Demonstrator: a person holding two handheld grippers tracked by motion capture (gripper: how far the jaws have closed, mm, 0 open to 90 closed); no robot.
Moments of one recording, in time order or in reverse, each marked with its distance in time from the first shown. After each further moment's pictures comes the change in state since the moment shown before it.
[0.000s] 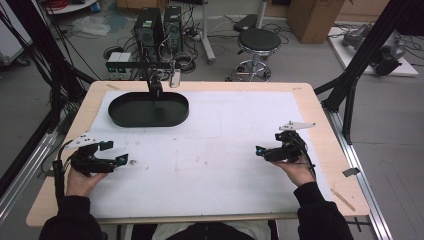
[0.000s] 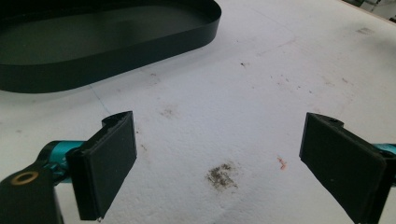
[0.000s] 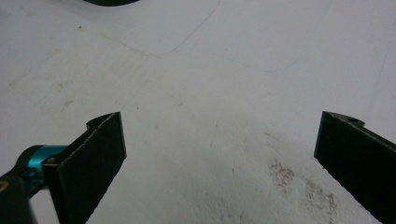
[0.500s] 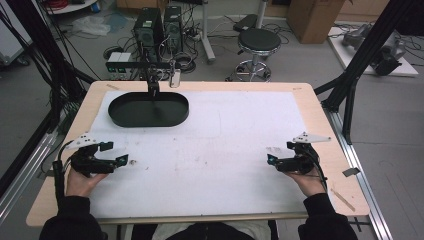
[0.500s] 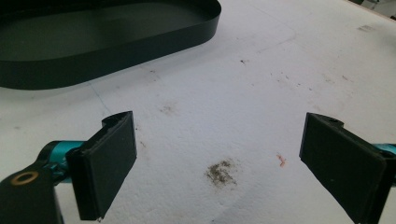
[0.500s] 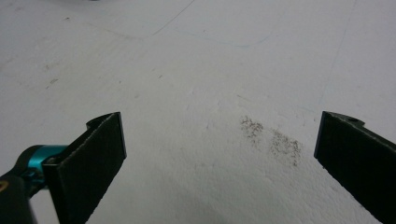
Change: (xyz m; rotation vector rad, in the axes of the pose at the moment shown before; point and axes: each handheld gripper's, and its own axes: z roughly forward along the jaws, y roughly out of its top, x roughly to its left) left arm 0.000 -0.001 0.000 0.008 0.002 -0.003; right arm -0.013 -0.038 -0.023 -0.059 -0.030 0.015
